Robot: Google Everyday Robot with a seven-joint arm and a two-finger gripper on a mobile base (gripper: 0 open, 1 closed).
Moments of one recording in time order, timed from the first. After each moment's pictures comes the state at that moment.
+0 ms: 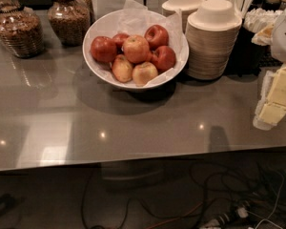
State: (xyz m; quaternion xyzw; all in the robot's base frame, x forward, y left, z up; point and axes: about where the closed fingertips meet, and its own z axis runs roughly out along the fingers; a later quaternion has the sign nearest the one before) arm 0.438 -0.217 0.976 -0.60 0.78 -0.03 0.16
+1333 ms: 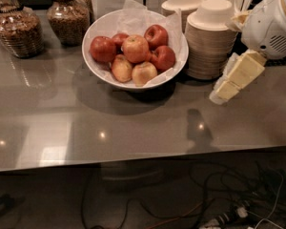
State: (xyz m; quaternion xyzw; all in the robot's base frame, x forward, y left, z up) arm 0.497 -0.166 0.982 -0.58 0.75 0.04 0.31
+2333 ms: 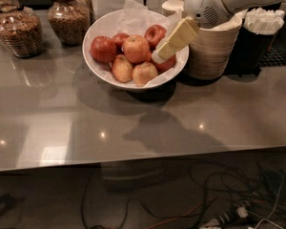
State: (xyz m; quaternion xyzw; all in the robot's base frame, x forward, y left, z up) arm 0.592 -0.062 1.016 -0.58 0.68 0.11 0.44
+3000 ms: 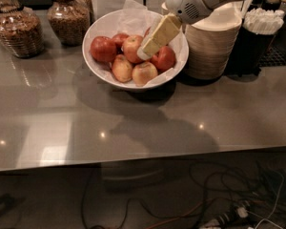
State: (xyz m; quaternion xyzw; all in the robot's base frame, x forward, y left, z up) arm 0.607 -0.021 1.017 -0.61 0.65 0.13 0.44
